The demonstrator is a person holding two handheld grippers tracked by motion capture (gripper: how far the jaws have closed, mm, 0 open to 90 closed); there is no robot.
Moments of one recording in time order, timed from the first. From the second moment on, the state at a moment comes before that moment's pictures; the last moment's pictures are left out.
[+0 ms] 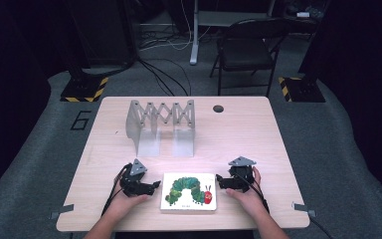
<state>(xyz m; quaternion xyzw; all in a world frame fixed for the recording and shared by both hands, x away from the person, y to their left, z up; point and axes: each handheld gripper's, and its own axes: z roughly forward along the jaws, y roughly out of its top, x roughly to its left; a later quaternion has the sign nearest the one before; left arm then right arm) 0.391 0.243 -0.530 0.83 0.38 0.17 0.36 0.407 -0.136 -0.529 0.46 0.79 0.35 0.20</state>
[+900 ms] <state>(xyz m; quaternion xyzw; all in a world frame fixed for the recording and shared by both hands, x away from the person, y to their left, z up) 0.387 0.241 -0.520 0.85 0.38 0.15 0.33 0.403 -0.128 -0.520 0.47 0.80 0.33 0.19</state>
